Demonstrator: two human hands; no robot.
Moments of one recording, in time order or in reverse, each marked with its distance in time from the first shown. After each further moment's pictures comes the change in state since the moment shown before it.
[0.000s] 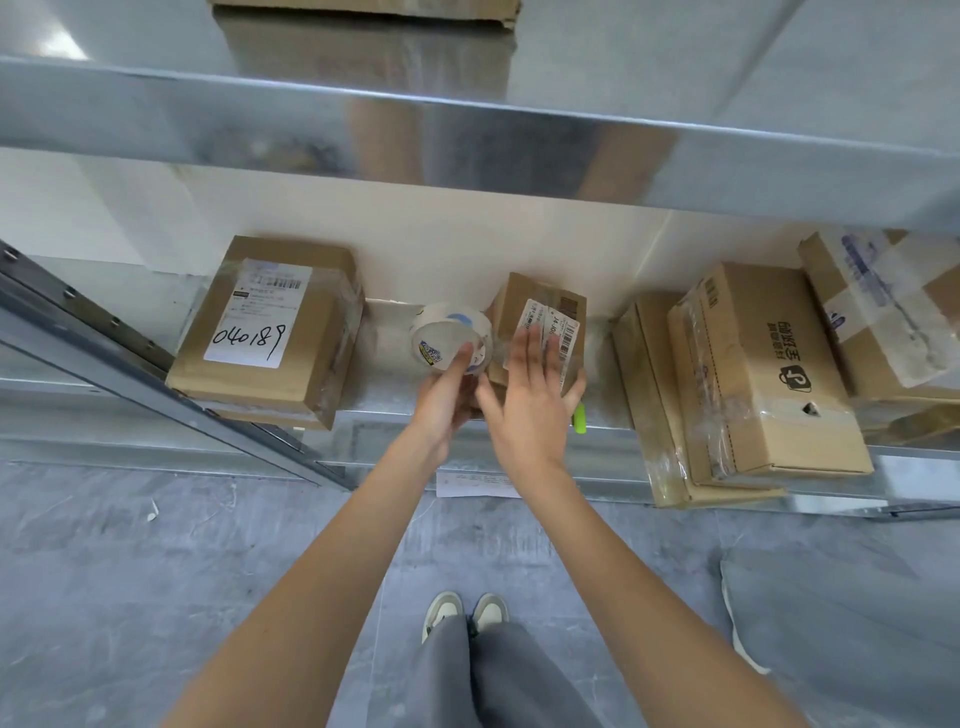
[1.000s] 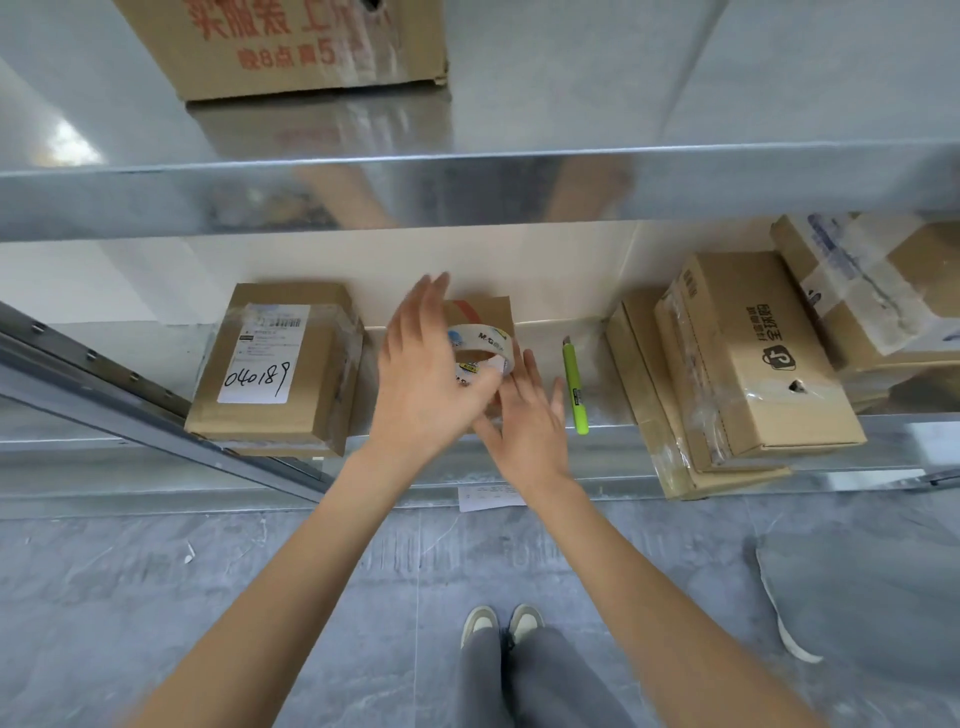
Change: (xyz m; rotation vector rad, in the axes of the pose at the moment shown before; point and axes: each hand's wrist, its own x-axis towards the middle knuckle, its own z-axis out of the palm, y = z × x) left_hand -0.072 0.066 0.011 1.168 0.163 0.917; right_hand -0.011 0.005 -0.003 0.227 -0.078 -0.102
